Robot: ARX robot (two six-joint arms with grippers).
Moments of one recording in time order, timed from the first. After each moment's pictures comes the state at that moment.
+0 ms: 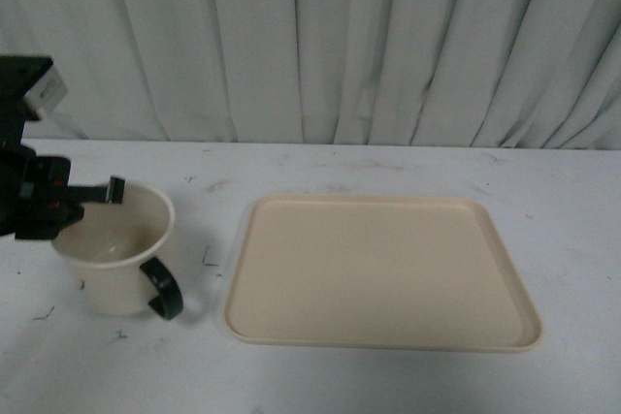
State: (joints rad) left arm -0.08 1.68 0.82 0.07 -0.06 -0.03; right arm 0.00 0.00 0.01 0.00 0.00 -0.01
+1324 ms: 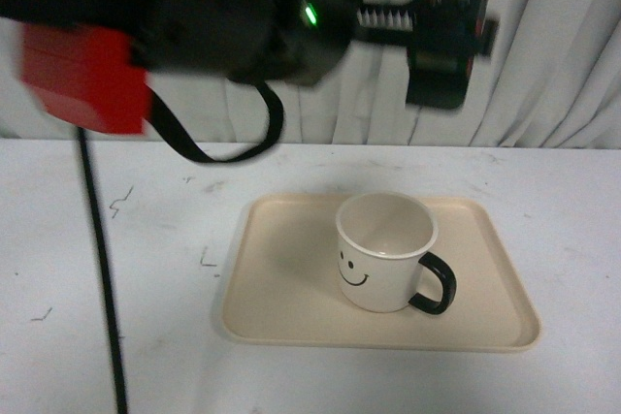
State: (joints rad) left arm -0.56 1.70 0.97 0.49 -0.11 -0.03; right arm 0.00 0.00 0.01 0.00 0.00 -0.01
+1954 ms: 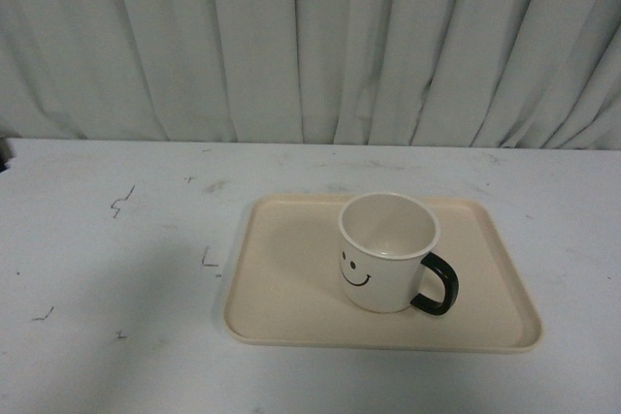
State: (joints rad) left arm -0.24 1.19 0.22 0.94 -0.25 -0.01; right arm 0.00 0.00 0.01 0.00 0.00 -0.01
